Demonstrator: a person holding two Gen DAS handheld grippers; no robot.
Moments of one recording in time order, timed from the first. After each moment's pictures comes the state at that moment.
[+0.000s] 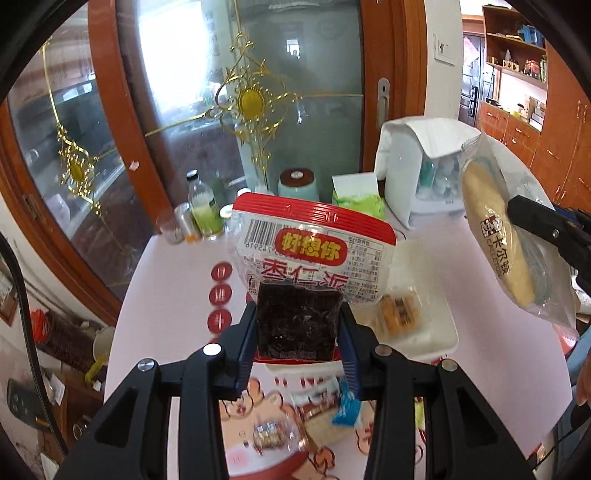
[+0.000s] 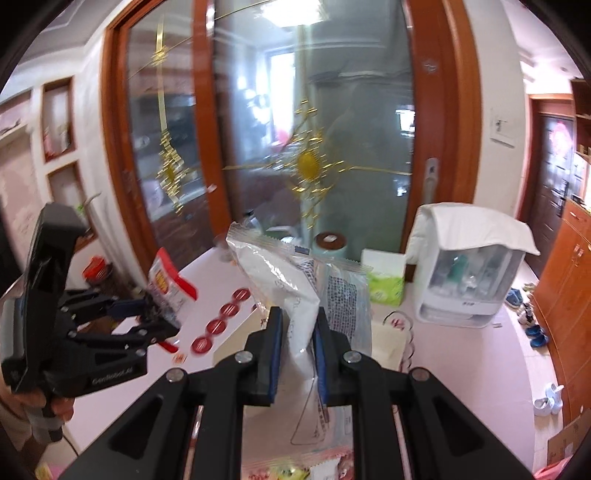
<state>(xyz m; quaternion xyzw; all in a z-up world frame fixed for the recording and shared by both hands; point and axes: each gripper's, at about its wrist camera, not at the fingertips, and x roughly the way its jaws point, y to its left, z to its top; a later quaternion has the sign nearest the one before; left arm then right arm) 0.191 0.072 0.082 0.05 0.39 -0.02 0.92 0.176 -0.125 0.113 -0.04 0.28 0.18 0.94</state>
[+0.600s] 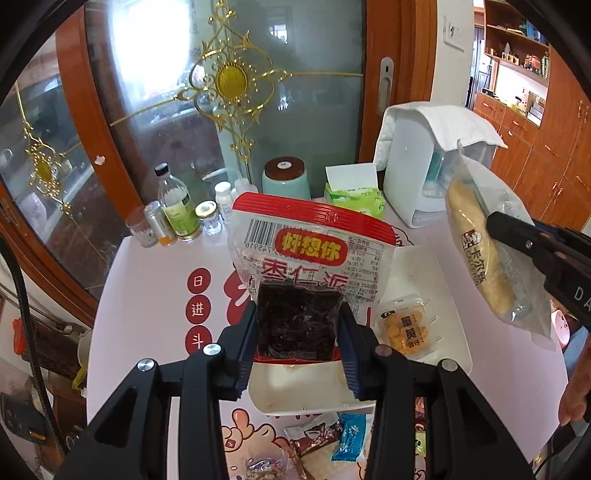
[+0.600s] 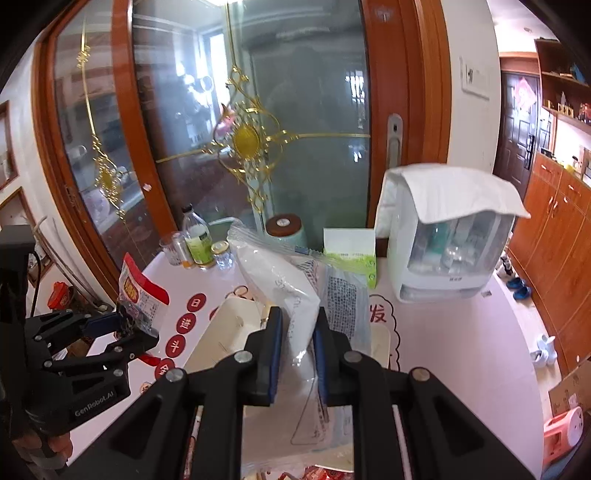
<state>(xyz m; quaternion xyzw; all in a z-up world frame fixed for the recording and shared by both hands) 0.277 0.071 0.039 0.04 0.43 -0.05 0.90 0.265 -0.117 0.072 -0.01 0.35 0.09 0.93</state>
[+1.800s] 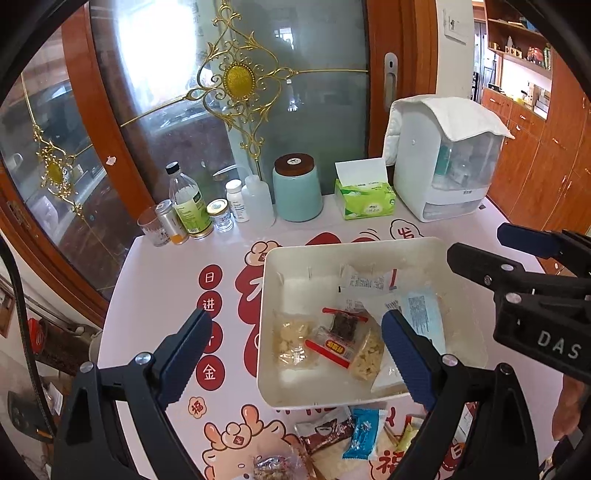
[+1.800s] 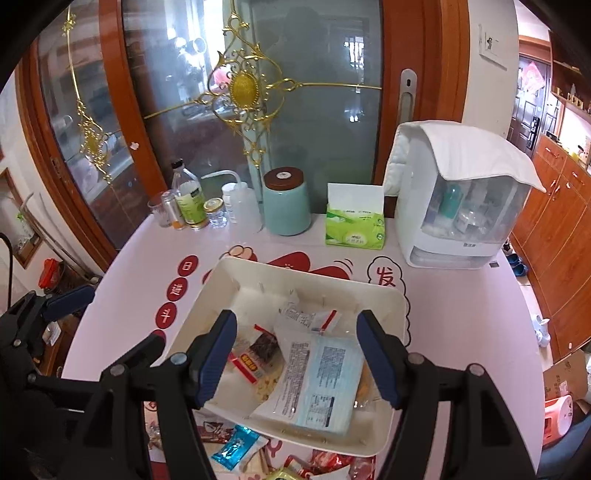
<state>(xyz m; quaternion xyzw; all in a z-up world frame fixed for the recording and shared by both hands) 0.255 0.069 0.033 0.06 0.42 -0.02 0.91 0.270 -0.091 0.041 -0.02 0.42 0.09 0.91</state>
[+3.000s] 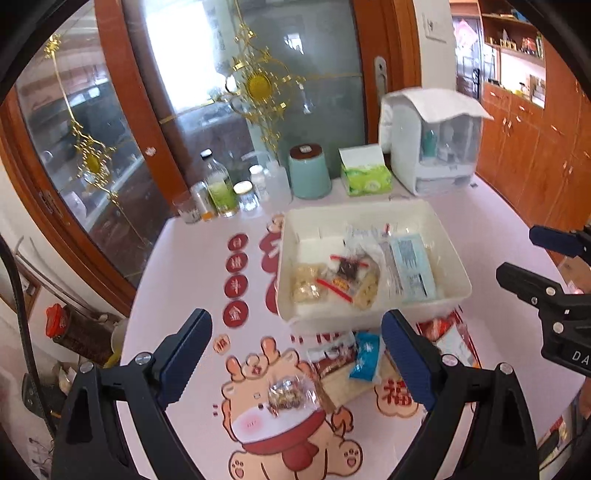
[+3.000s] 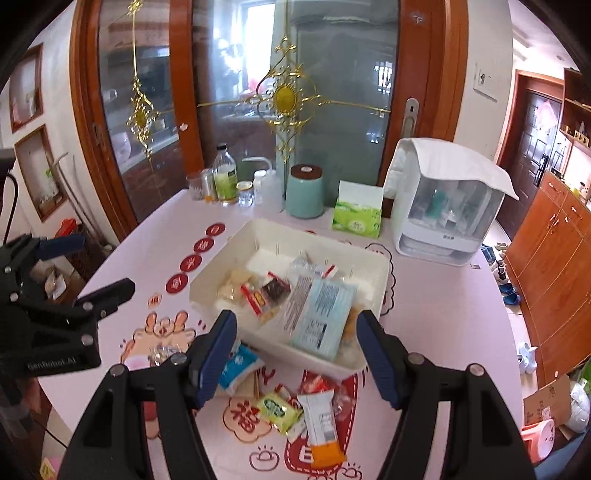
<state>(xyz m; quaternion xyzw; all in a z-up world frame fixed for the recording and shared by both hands) 0.119 0.072 0.048 0.08 0.41 0.00 0.91 0.122 -0.109 0.047 -0.09 0.38 0.12 0.91</state>
